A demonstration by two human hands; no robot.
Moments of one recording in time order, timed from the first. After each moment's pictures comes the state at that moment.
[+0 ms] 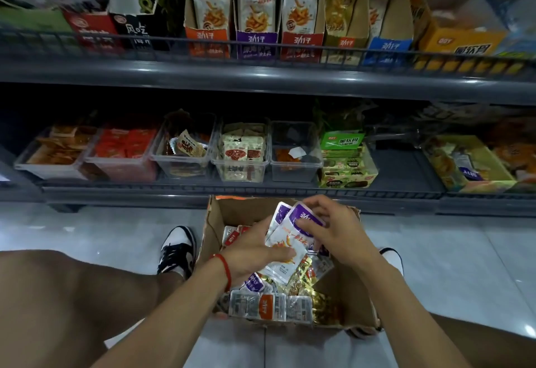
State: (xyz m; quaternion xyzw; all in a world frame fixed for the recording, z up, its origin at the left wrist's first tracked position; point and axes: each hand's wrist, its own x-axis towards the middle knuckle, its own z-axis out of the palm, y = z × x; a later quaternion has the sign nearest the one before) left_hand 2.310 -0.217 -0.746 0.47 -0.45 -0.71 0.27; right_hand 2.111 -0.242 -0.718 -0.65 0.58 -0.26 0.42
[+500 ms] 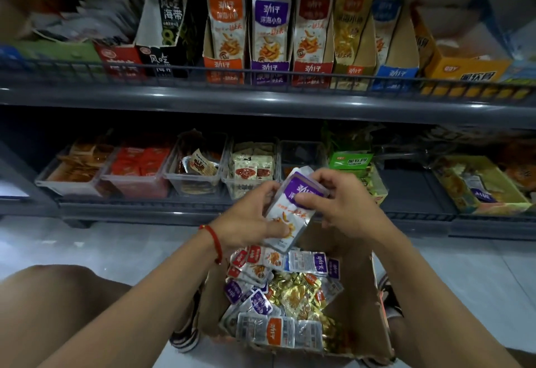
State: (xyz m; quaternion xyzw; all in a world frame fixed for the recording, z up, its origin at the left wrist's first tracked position) left_hand 2.343 -0.265 -0.664 0.49 -0.57 -0.60 0.28; right_hand 2.134 -0.283 -0.641 -0.69 0.52 -0.29 0.41
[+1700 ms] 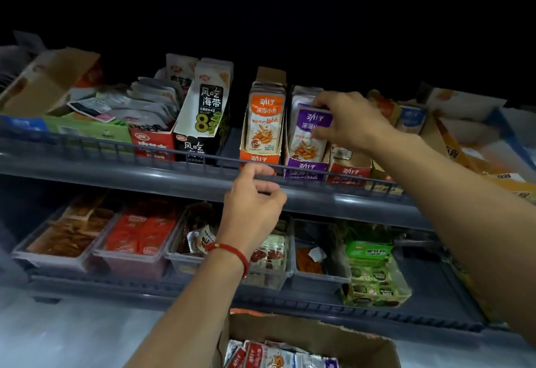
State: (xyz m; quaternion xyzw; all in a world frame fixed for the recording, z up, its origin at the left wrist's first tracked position) left_hand 2.388 -0.379 -0.565 0.58 -0.49 -0.37 0.54; right_hand 2.224 -0.497 -0.459 -0.83 0.53 -0.17 -0.10
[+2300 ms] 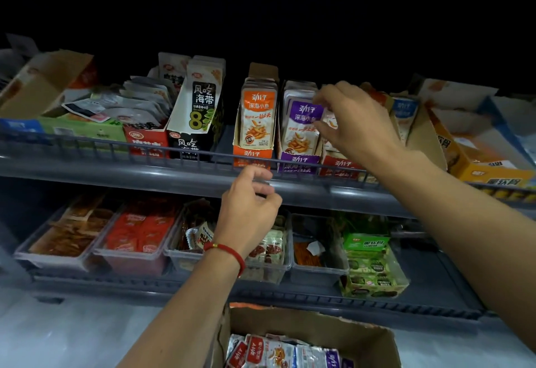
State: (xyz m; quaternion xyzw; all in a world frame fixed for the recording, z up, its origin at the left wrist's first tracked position) left_hand 2.383 -0.369 -0.570 0.60 -0.53 -0.34 0.50; right_hand 2.204 -0.474 -0.474 -0.82 0.46 -0.26 -0.22
